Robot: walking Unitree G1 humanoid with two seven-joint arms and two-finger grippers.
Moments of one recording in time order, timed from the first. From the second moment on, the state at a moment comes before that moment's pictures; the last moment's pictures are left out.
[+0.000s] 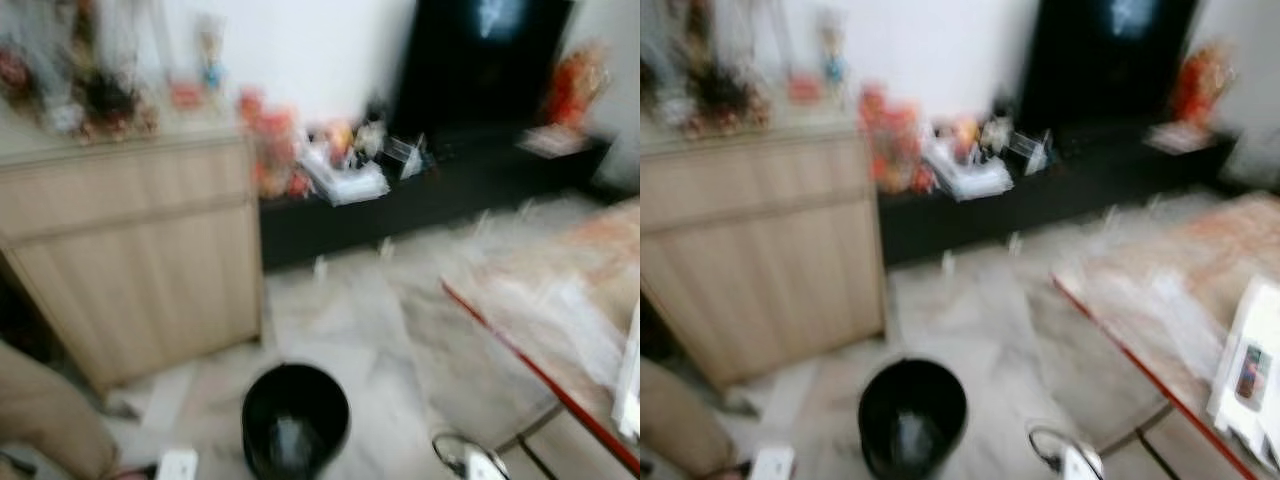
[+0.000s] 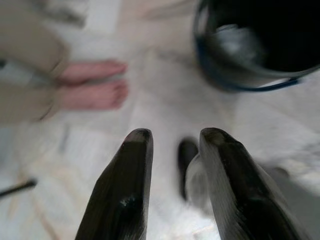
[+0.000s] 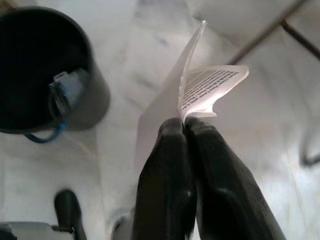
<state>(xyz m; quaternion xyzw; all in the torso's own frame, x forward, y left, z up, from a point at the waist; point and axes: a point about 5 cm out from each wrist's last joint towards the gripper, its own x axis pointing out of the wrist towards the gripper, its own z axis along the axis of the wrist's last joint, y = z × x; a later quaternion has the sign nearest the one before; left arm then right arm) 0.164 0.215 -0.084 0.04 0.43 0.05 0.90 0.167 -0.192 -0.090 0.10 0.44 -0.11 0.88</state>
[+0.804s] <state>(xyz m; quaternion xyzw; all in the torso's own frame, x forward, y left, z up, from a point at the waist) 0.164 0.233 -0.081 0.06 0.43 0.07 0.90 0.175 -0.177 -0.088 0.11 0.44 -0.10 0.89</state>
